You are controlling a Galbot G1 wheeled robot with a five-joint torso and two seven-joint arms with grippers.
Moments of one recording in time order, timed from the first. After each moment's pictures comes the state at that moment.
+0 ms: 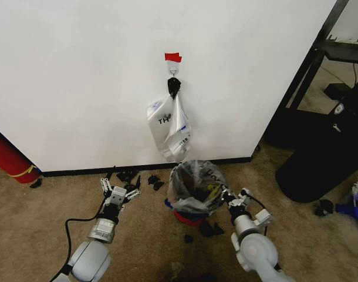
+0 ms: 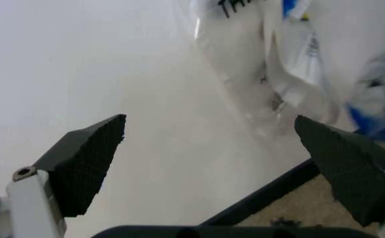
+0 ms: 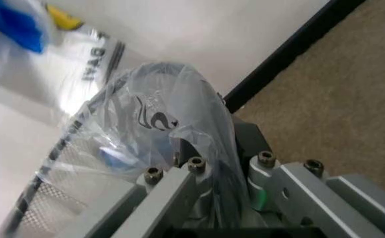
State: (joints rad) left arm 1.44 -1.07 -0.33 -1.92 0.14 -0.21 -0.26; right arm -1.32 1.30 0.25 1.83 1.01 0.01 0.22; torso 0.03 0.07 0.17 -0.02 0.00
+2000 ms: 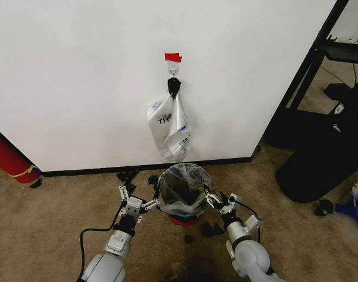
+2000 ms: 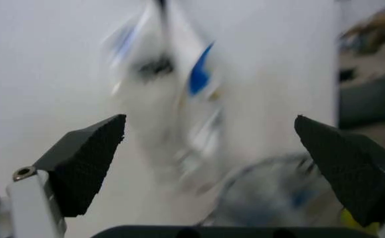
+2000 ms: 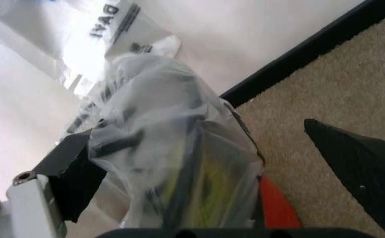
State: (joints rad) left arm 1.41 -1.14 -0.23 -1.93 -0.03 -0.39 -0.06; right arm -1.33 1.28 0.25 1.71 0.89 0.05 0.01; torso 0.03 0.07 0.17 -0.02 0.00
